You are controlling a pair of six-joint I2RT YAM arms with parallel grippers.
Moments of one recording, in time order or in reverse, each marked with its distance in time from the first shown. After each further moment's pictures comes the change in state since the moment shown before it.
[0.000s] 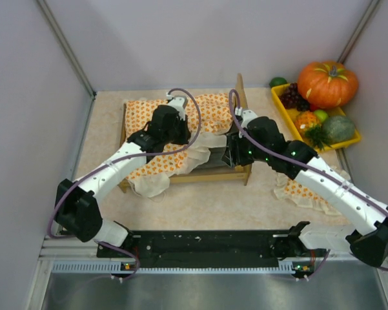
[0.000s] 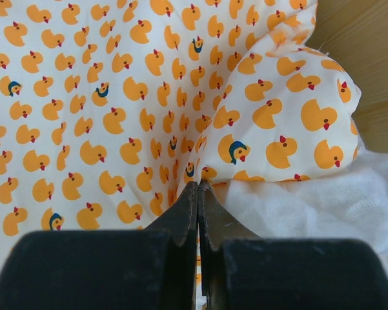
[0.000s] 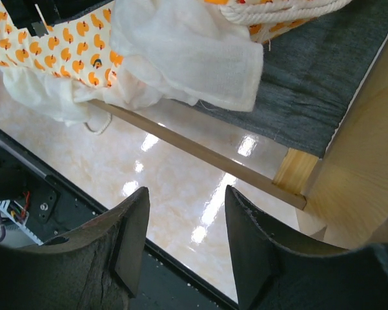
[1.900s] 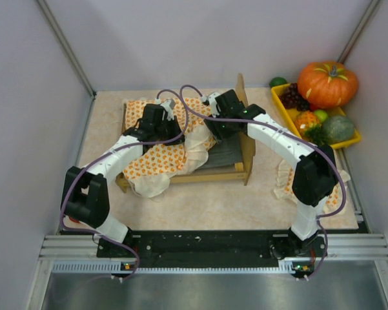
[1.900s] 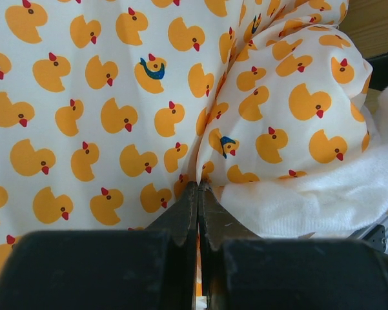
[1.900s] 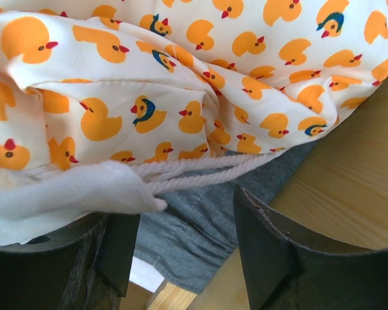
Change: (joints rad) left arm 0.209 0.112 -0.039 0.026 0.346 -0.160; right arm -0.132 0.662 0.438 -0.026 0.056 -0.469
